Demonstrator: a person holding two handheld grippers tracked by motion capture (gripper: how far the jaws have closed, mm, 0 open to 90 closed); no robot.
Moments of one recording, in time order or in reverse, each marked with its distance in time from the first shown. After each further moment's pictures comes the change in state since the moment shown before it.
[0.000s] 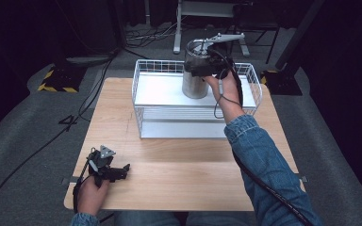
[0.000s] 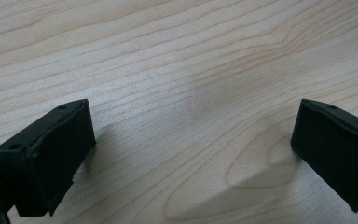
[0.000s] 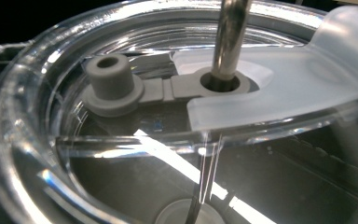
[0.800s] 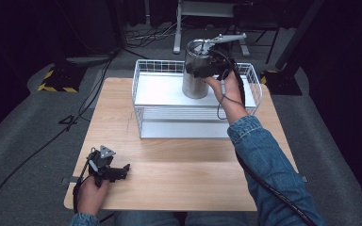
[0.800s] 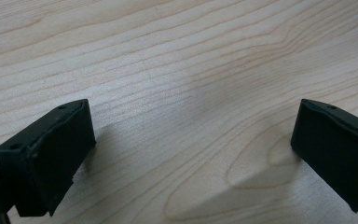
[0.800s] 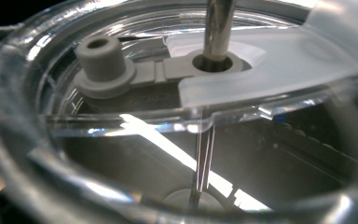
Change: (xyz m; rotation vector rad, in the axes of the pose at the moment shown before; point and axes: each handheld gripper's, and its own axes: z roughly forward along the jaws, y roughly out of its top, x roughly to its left) left arm 0.000 0.000 0.000 0.000 0.000 0.000; right arm -0.005 -0.003 -0.003 0.022 0.025 0.008
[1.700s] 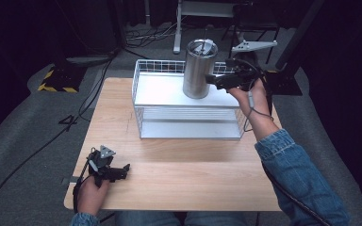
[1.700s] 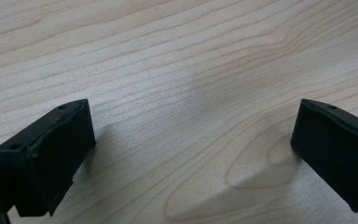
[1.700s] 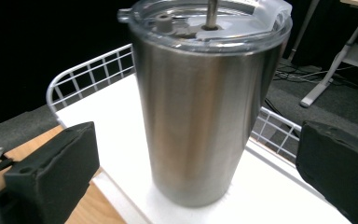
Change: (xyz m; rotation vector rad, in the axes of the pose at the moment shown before) left arm 0.000 0.000 0.000 0.000 0.000 0.000; right arm 0.000 -0.018 -0.075 -0.015 0.037 -0.056
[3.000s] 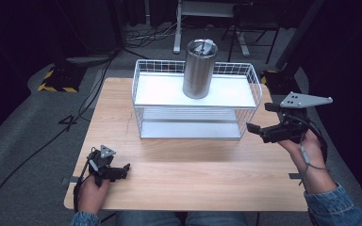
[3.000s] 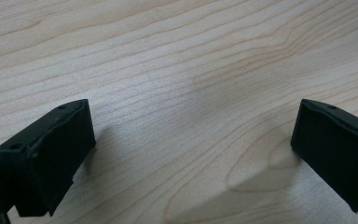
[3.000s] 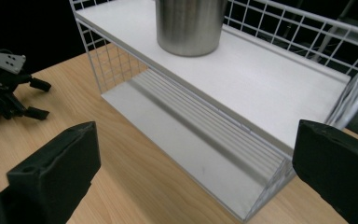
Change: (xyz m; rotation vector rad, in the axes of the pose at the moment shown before) left arm 0.000 0.001 0.001 -0.002 -0.001 -0.003; right arm 0.002 -0.116 -0.110 0.057 -0.015 -0.027
